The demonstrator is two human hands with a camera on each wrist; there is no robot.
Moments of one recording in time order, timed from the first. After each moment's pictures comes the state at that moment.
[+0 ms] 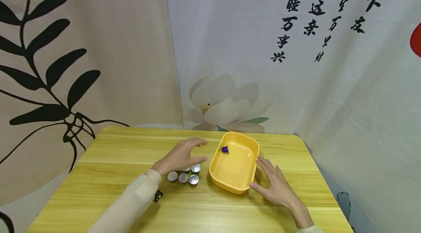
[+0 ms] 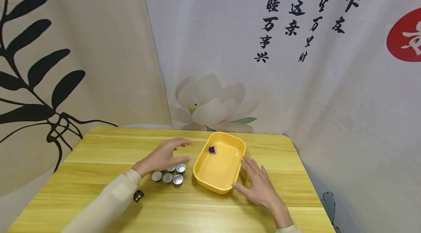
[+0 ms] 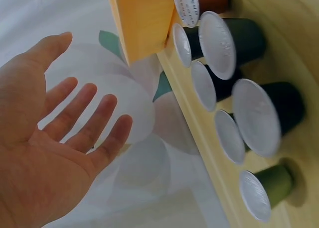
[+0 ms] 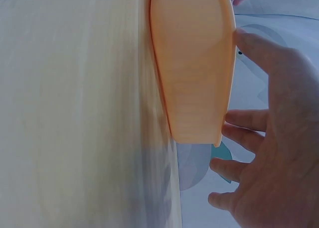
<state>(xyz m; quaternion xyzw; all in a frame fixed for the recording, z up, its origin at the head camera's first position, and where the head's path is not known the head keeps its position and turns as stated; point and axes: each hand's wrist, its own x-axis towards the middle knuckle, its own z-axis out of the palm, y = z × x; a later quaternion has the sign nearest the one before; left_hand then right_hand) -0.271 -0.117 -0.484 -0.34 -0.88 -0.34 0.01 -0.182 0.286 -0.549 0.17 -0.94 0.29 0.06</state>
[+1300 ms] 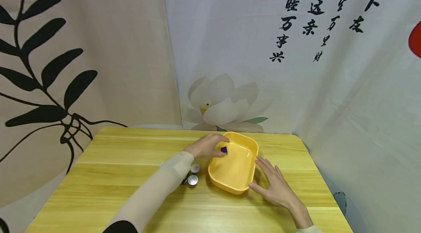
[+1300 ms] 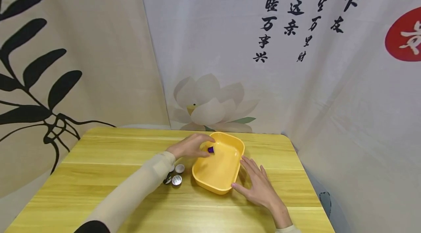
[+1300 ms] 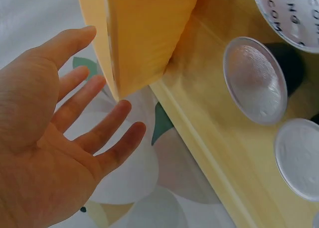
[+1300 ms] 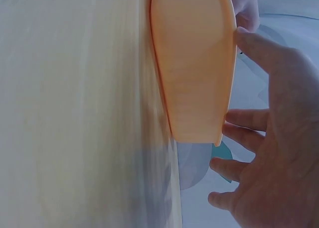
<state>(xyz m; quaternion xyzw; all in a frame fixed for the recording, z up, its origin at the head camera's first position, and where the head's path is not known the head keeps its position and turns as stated) -0.328 -0.027 -0.485 -0.38 -0.89 -0.23 -0.07 -0.183 0.286 -0.551 0.17 -0.94 0.29 0.06</state>
